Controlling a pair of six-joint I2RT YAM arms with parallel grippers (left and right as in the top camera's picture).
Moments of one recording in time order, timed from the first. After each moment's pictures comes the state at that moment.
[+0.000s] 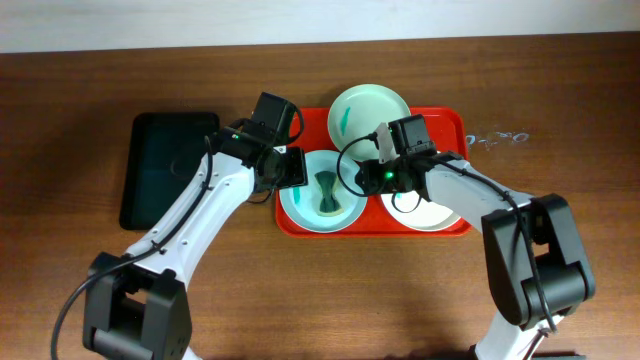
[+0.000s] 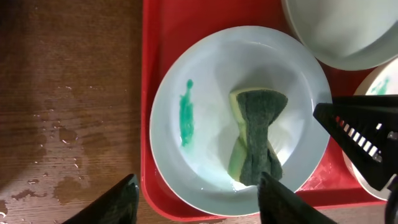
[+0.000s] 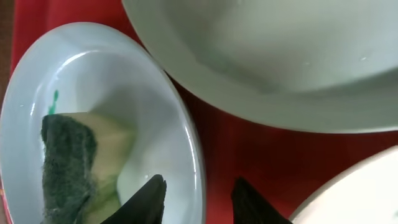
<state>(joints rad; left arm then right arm) -0.41 1.76 1.39 -0.85 0.06 -0.48 0.28 1.90 1.09 -0.28 -0.35 0.25</state>
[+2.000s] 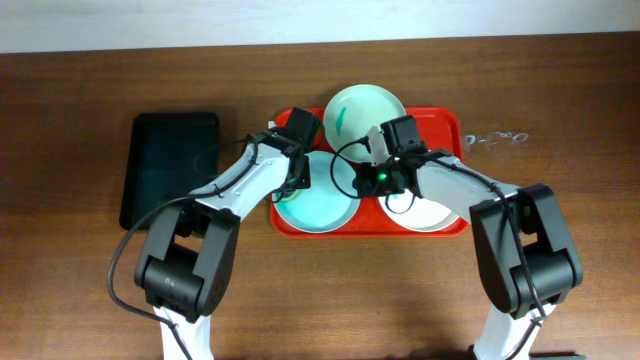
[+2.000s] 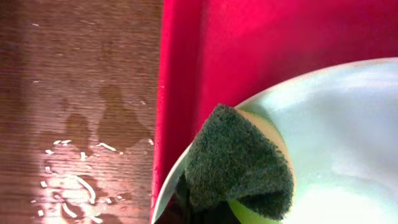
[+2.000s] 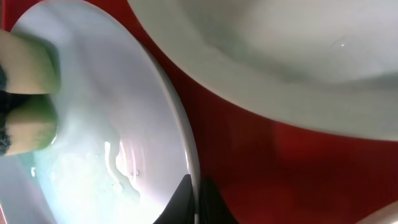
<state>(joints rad) -0.45 2.06 1.43 -0.73 -0.24 -0.49 0.30 1.96 1.13 -0.31 -0.41 0.24</state>
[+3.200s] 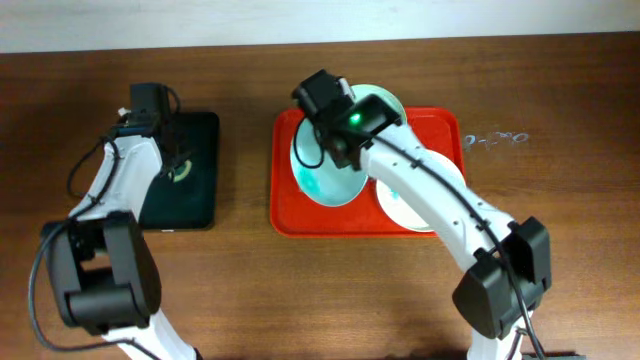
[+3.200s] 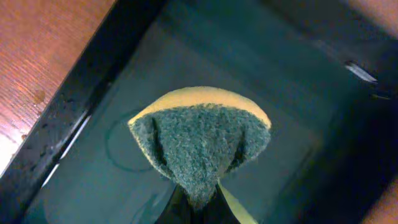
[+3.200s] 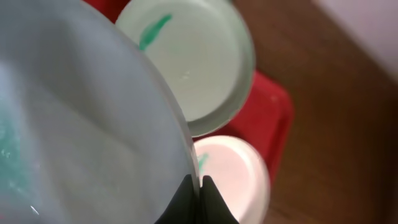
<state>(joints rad) 0.10 1.93 1.38 -0.64 -0.20 -0.46 0.64 1.96 1.85 -1.11 0.55 0.08</state>
